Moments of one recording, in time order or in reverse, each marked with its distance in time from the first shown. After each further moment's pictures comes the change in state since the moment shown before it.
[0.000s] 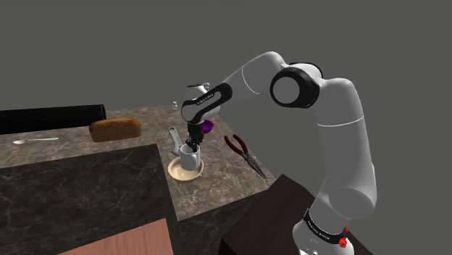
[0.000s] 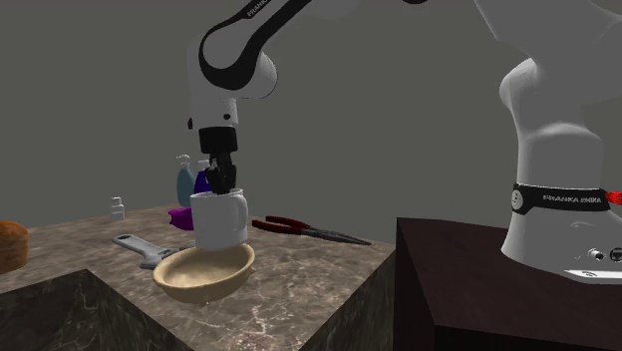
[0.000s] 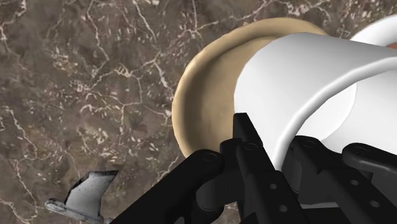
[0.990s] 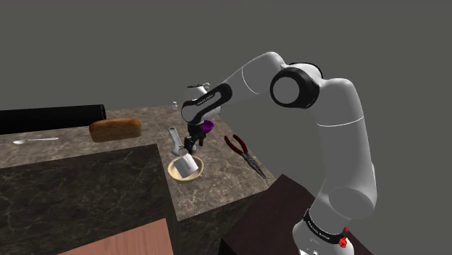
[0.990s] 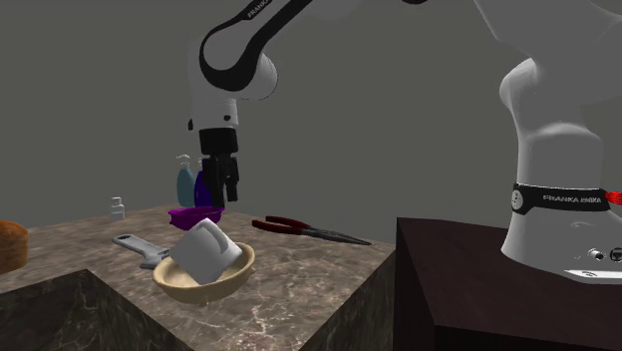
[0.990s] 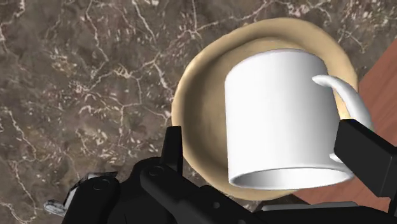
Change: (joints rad) arm 0.000 0.001 0.000 -0.005 0.000 0.006 0.000
